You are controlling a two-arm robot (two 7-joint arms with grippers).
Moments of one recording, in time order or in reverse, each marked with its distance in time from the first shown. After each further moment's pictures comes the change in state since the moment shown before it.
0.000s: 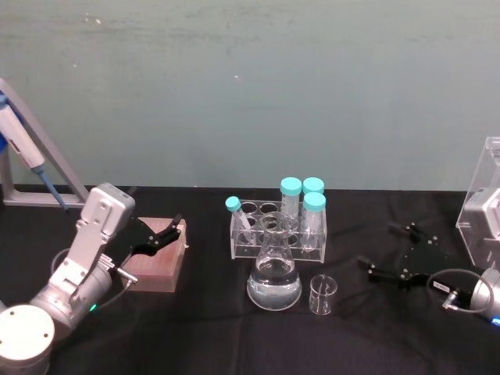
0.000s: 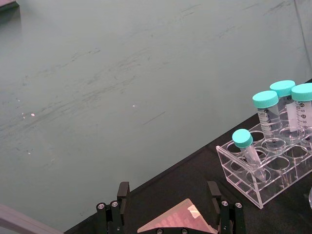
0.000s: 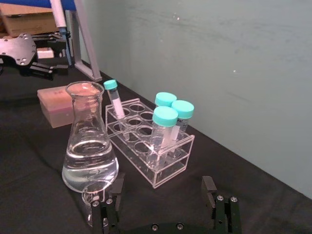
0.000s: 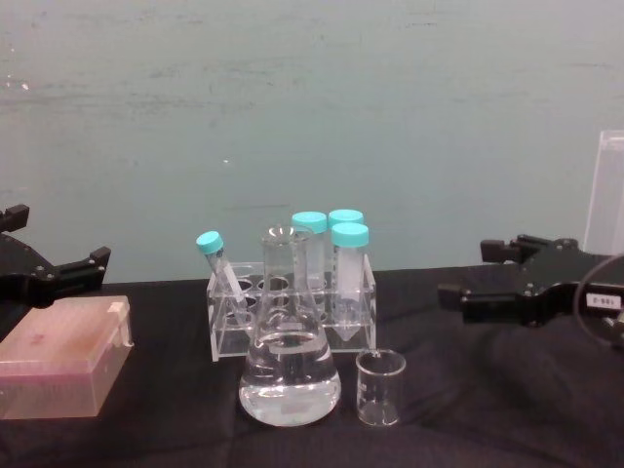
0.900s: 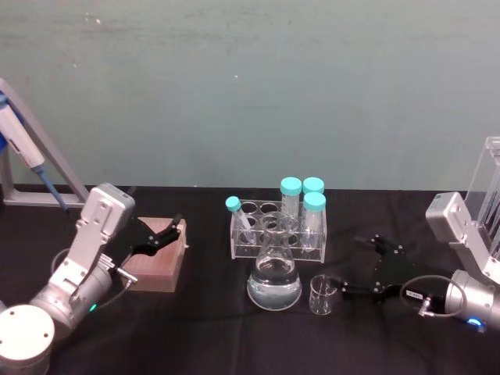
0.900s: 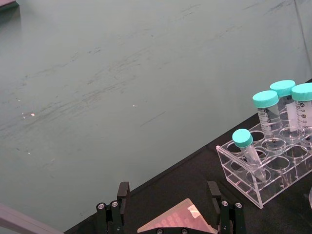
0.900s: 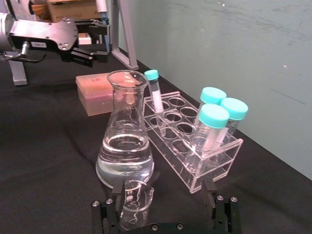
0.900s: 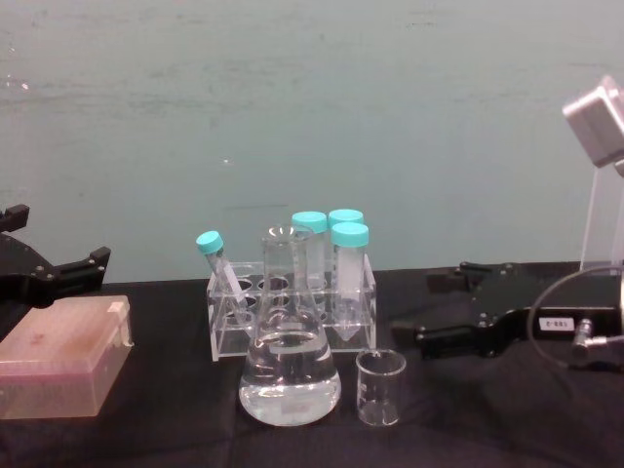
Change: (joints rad) left arm 0.000 0.000 0.000 0.000 0.000 0.000 0.000; right arm 0.099 -0.017 -0.128 0.098 0.012 -0.012 0.098
